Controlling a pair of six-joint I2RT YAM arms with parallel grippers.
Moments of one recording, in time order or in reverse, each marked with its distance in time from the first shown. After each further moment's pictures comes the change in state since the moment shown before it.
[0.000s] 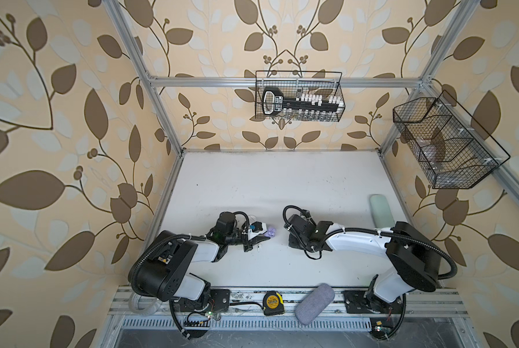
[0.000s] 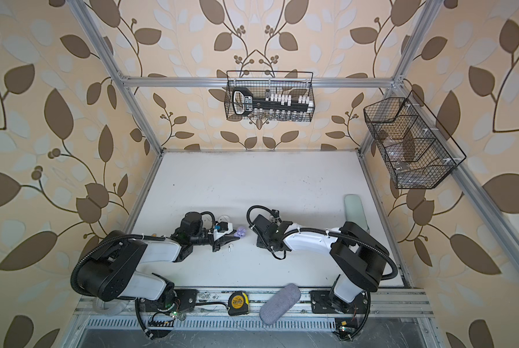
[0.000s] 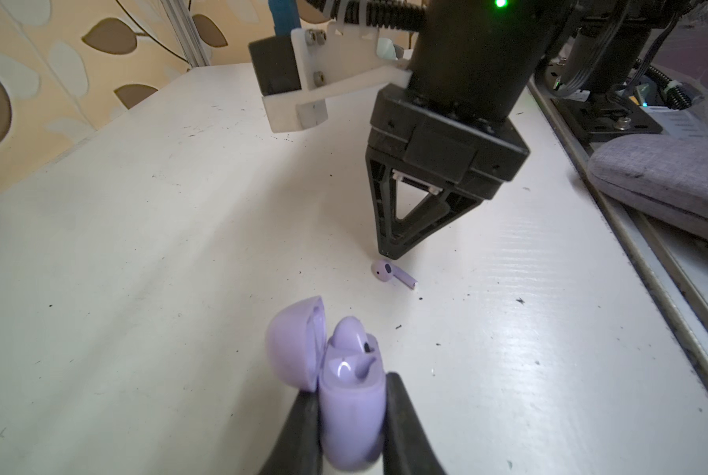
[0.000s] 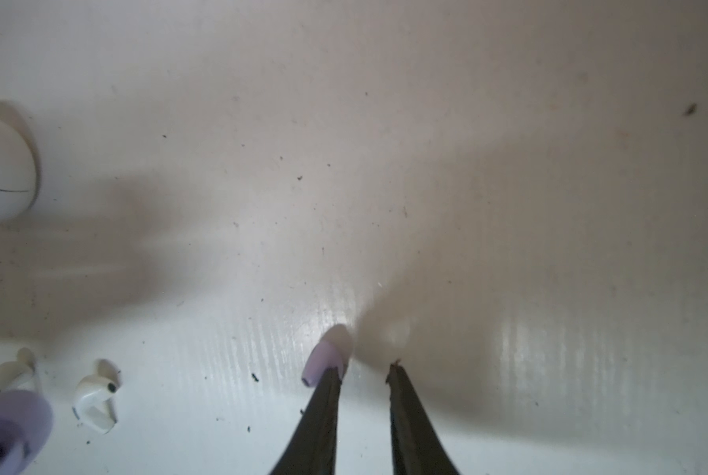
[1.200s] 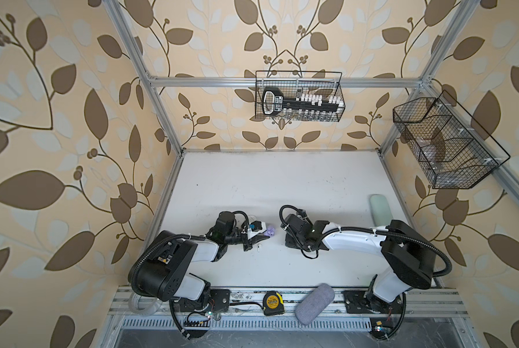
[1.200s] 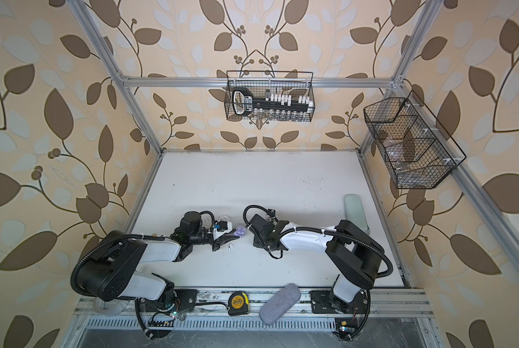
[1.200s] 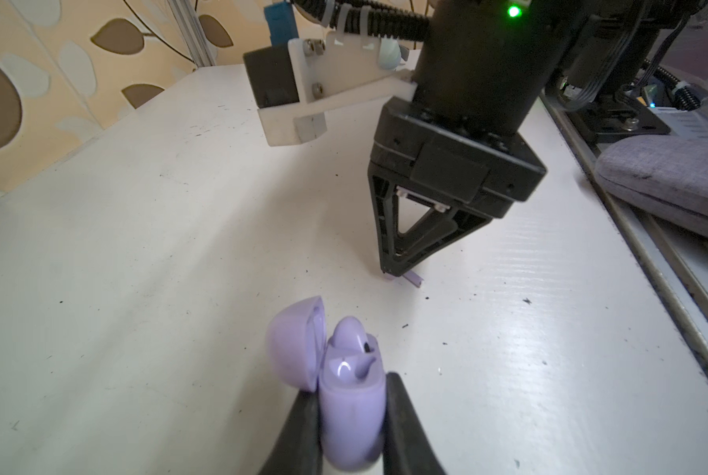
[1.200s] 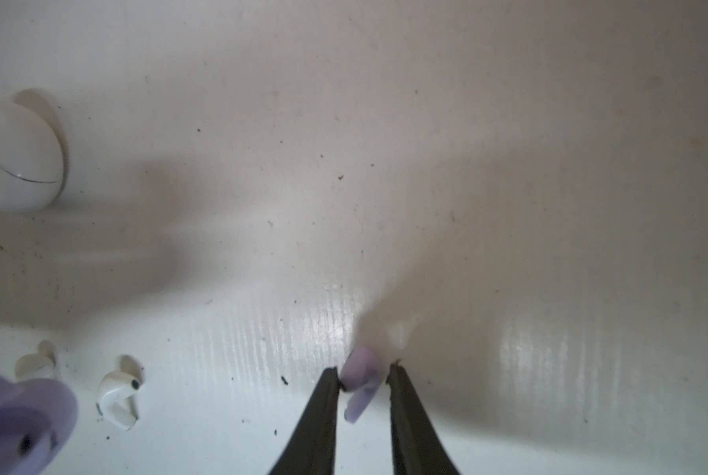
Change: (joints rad) left arm 0.006 0.000 0.003 0.000 0.000 0.000; right arm 0.015 0.019 0.035 0.014 -0.006 -0.008
